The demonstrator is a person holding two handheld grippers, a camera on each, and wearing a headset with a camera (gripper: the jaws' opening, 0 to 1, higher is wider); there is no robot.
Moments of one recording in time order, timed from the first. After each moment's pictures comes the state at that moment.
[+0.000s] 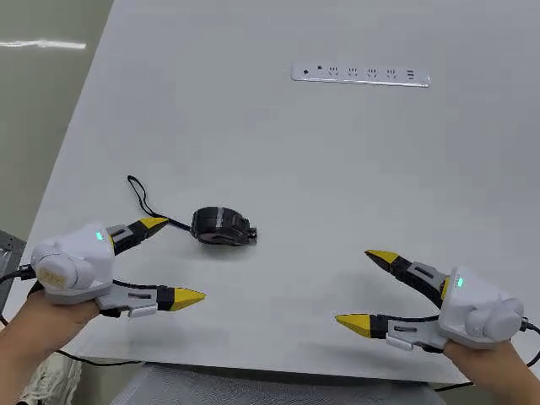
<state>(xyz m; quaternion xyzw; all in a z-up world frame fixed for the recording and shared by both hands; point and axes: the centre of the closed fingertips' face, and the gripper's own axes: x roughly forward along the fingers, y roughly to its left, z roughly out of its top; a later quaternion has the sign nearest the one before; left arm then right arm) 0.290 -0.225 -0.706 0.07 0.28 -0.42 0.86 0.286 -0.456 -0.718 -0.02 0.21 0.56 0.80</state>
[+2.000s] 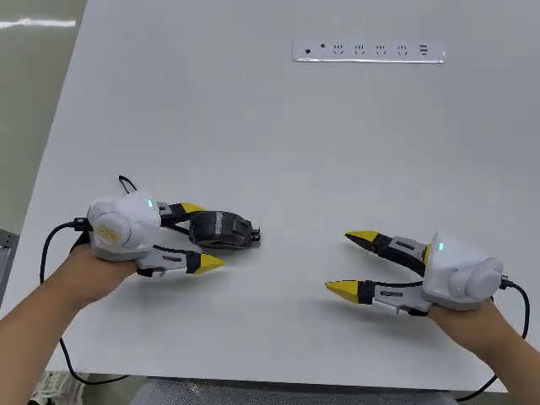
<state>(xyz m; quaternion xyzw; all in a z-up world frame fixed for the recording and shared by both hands) 0.341 -0.246 -0.761 0.11 0.34 -0.48 0.80 0.324 -0.422 -0.745 0.00 0.22 0.58 0.78</state>
